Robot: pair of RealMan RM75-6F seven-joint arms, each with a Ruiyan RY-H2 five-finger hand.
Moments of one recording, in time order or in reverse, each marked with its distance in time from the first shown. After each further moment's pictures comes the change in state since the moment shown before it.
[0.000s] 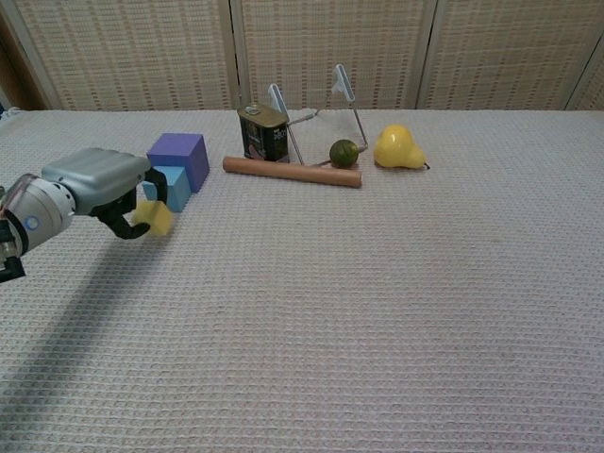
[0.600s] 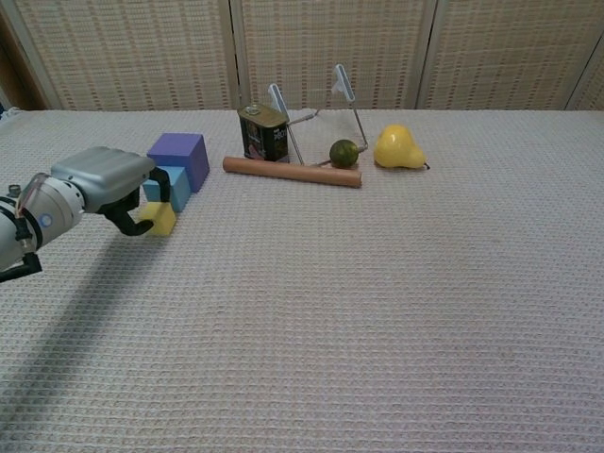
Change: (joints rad) left arm -0.026 -0.040 -0.005 0.089 -0.011 -0.023 -0.003; right arm 0.003 -0.002 0.001 0.000 0.005 -0.008 -0.005
